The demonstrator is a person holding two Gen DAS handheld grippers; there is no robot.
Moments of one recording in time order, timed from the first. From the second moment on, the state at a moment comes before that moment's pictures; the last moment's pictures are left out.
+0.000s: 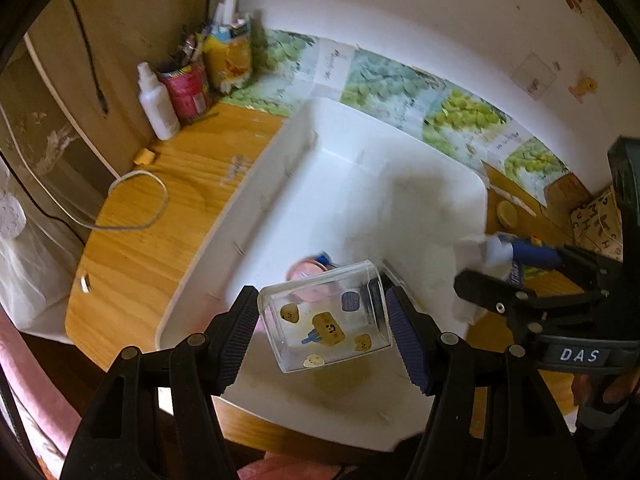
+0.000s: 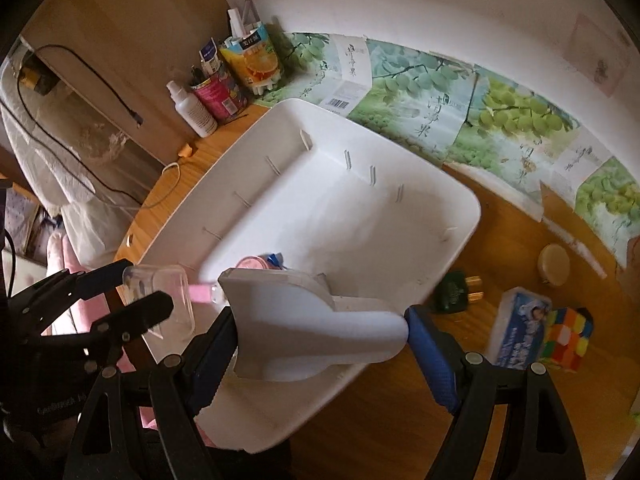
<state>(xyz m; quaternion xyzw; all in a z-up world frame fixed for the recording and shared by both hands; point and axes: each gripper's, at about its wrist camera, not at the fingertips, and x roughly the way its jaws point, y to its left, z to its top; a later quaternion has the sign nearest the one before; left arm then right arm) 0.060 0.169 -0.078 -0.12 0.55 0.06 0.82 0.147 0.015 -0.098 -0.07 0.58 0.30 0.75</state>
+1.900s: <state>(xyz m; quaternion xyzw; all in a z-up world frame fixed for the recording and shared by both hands) 0.028 0.071 -0.058 -0.15 0.49 0.12 0.85 0.060 -0.140 -0.056 0.02 0.37 0.31 0.88</state>
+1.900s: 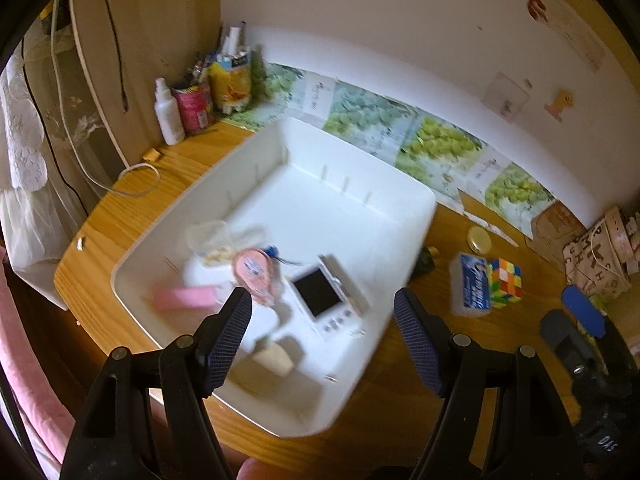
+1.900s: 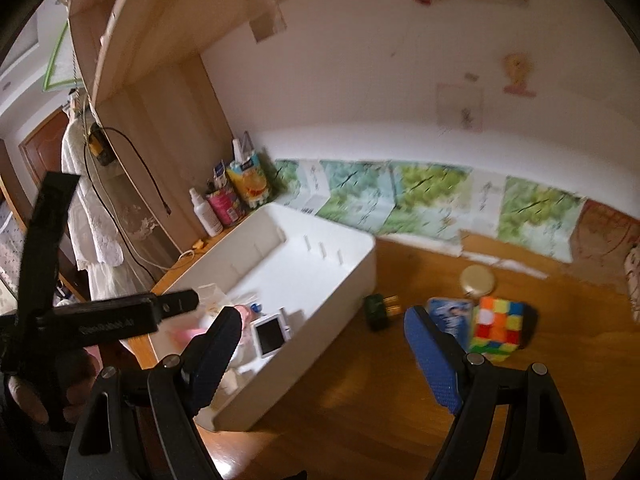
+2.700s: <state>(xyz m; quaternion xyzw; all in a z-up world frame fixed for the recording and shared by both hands) 0.069 -0.051 -0.092 -0.14 0.55 0.08 0.82 0.072 -0.250 -0.075 -0.02 0.28 0.30 0.91</state>
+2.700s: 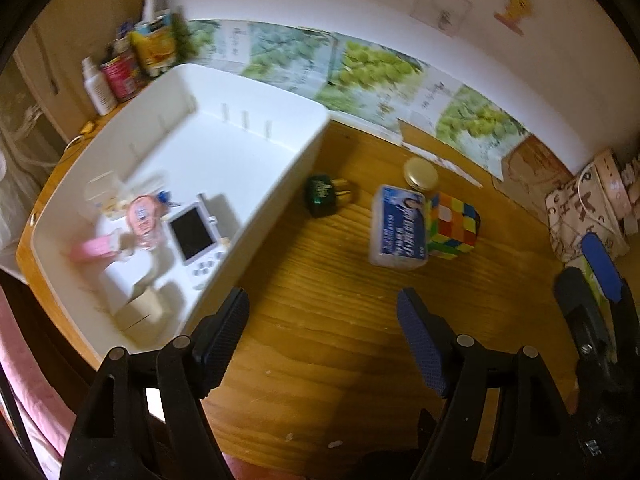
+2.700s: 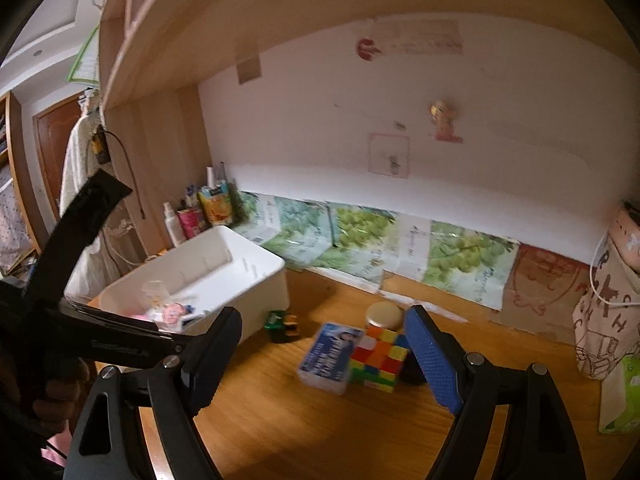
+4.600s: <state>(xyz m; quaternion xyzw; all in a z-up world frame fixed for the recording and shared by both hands) 0.183 -0.125 -0.206 -0.09 0.64 -0.02 0.77 0.207 -0.271 -0.200 0.13 0.52 0.32 0.78</state>
